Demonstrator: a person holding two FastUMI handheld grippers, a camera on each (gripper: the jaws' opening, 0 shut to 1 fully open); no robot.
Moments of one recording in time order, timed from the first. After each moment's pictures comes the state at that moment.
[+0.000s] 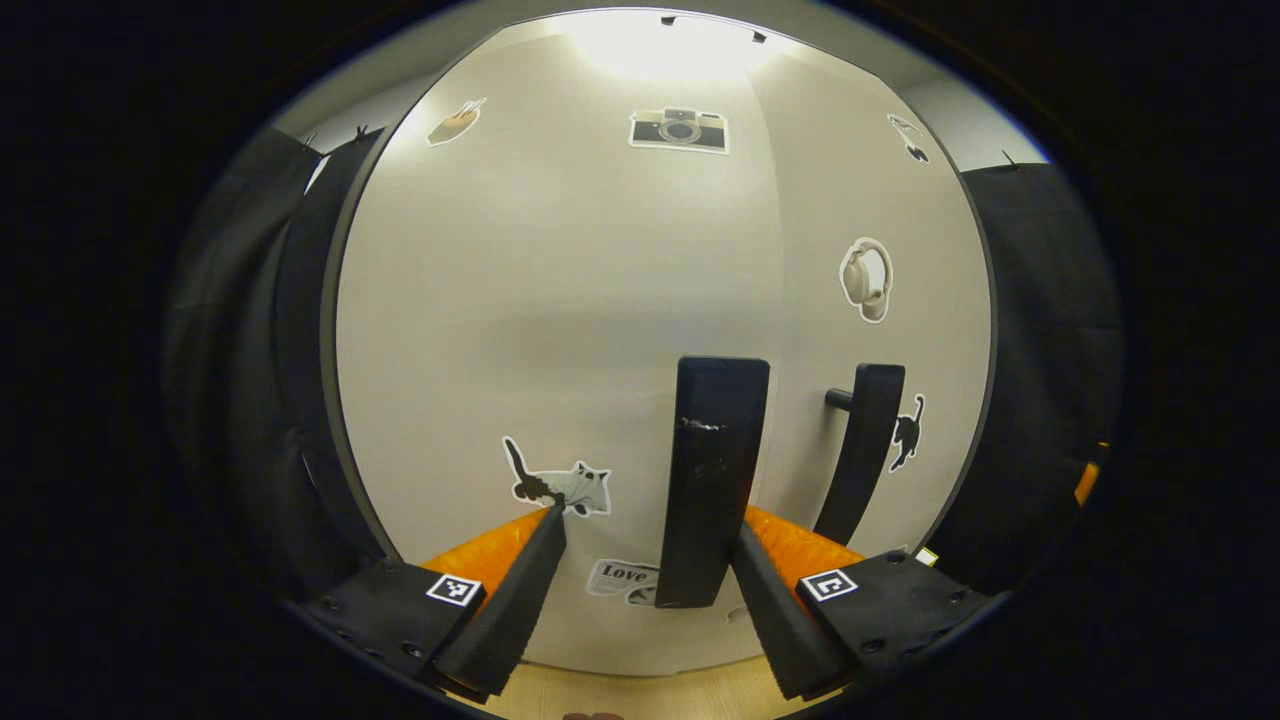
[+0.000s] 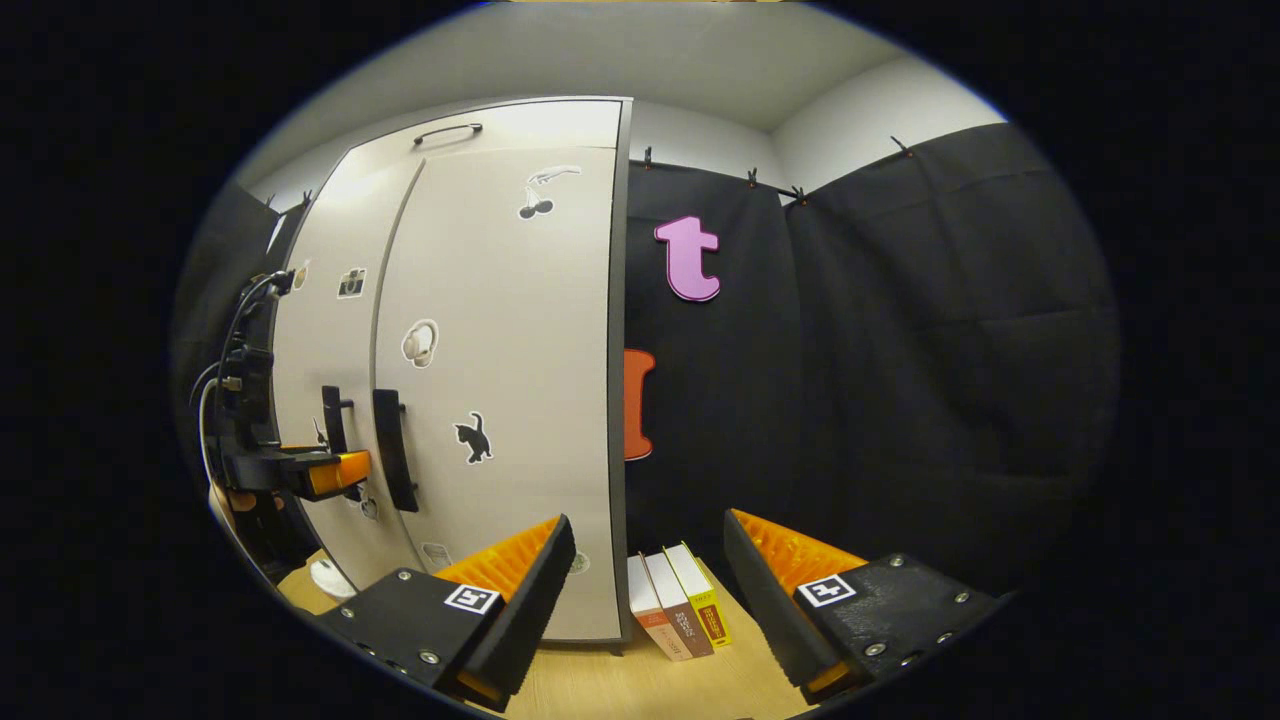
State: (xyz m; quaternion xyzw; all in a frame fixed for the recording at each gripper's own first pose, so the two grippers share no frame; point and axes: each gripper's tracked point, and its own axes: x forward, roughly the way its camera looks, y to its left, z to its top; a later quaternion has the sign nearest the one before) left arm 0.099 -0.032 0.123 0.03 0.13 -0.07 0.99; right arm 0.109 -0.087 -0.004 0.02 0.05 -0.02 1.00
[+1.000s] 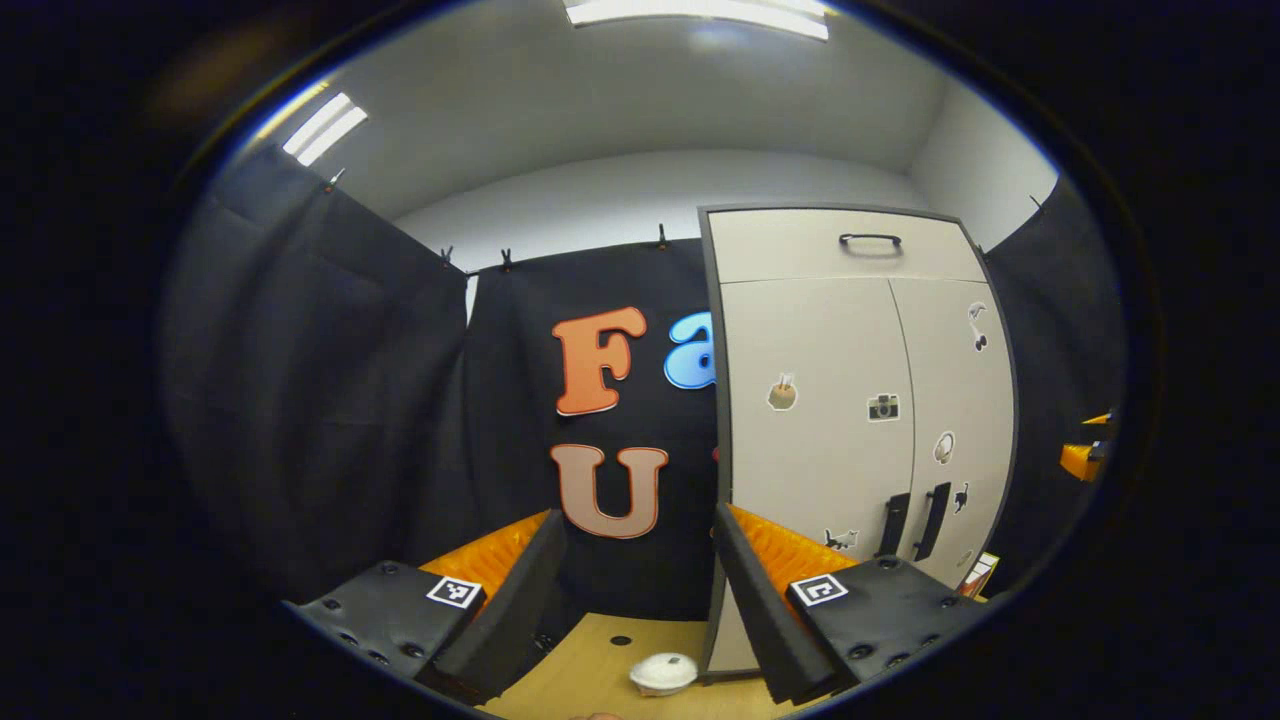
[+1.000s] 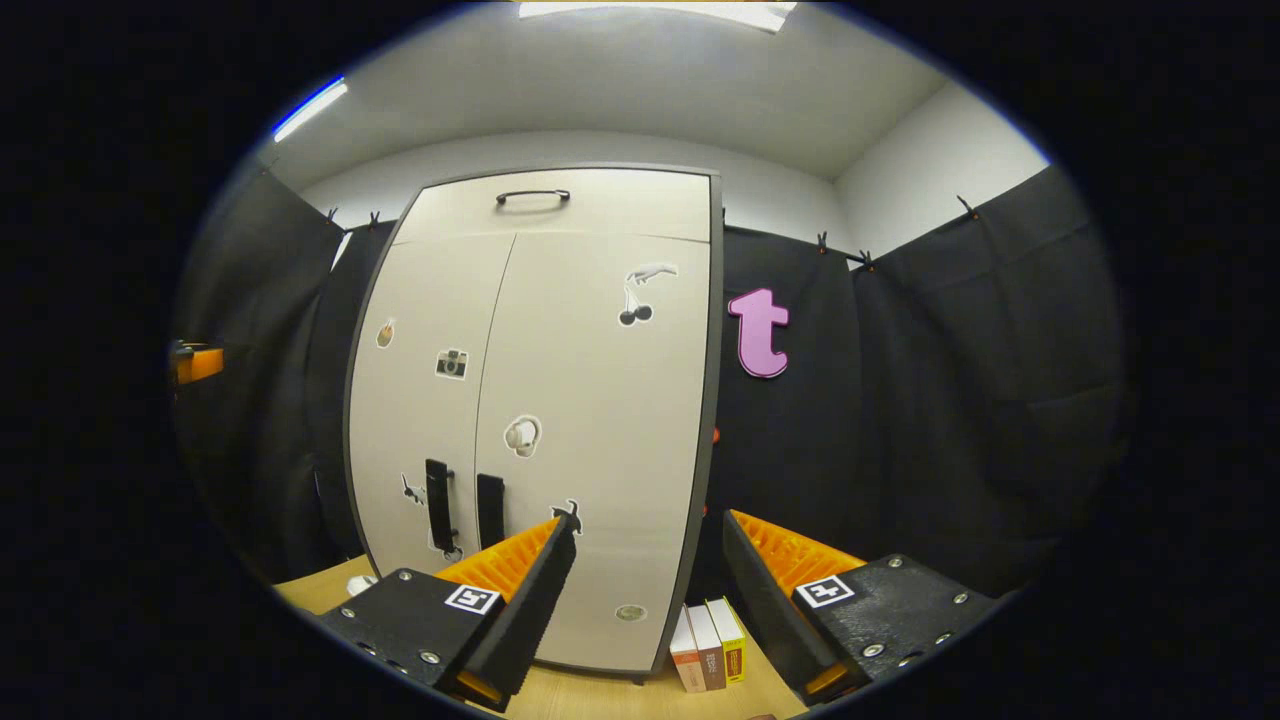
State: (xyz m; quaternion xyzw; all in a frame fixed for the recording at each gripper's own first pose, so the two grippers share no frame) left arm -0.114 0.246 0.357 0.08 -0.05 0.10 0.99; right arm 0.076 -0.032 0.110 -0.02 -0.03 0.06 1.00
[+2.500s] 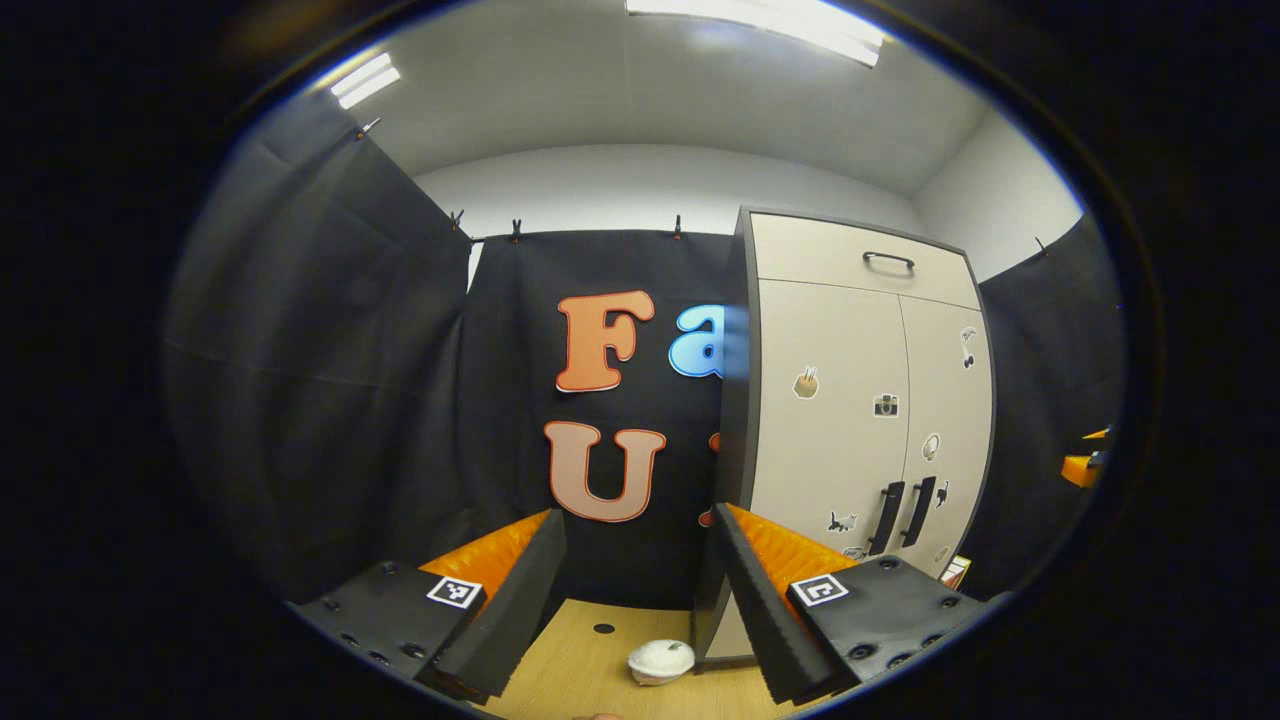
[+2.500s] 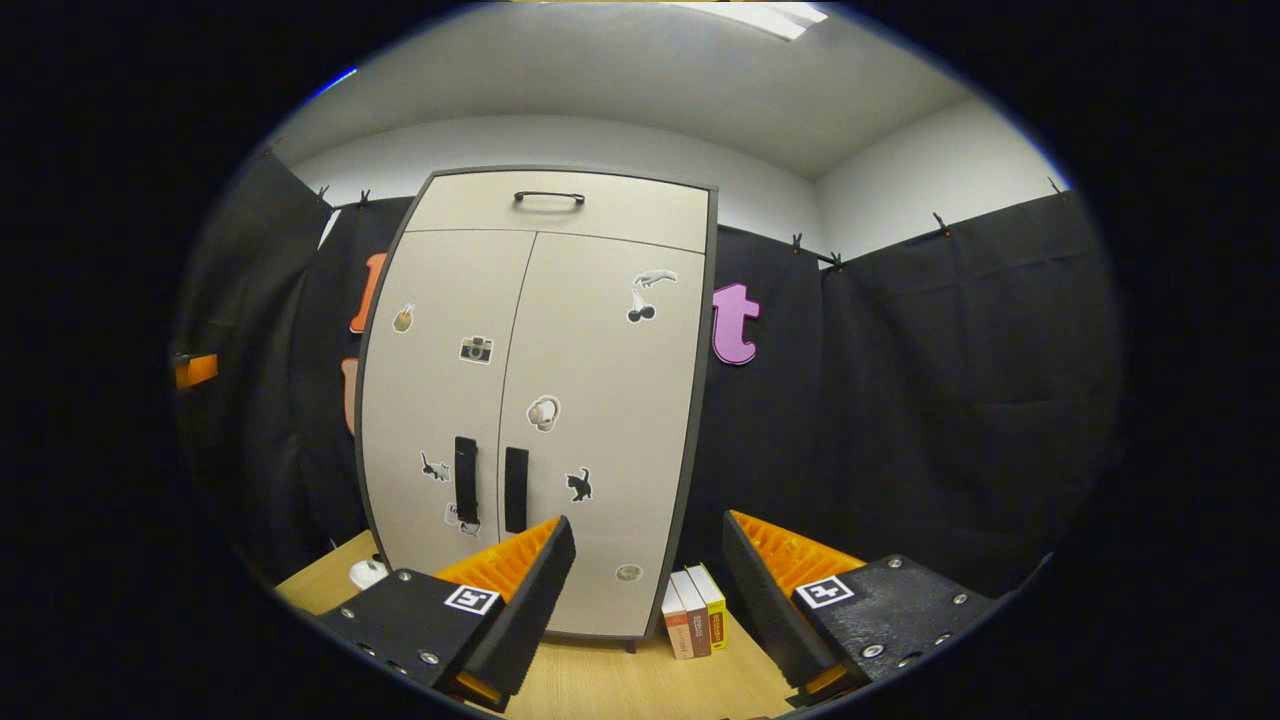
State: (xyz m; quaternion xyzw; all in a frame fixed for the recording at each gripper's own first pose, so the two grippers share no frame) left arm -0.114 0.290 0.326 0.02 -0.03 0.03 1.00; right arm -0.003 -0.003 0.094 -0.05 0.02 0.02 1.00
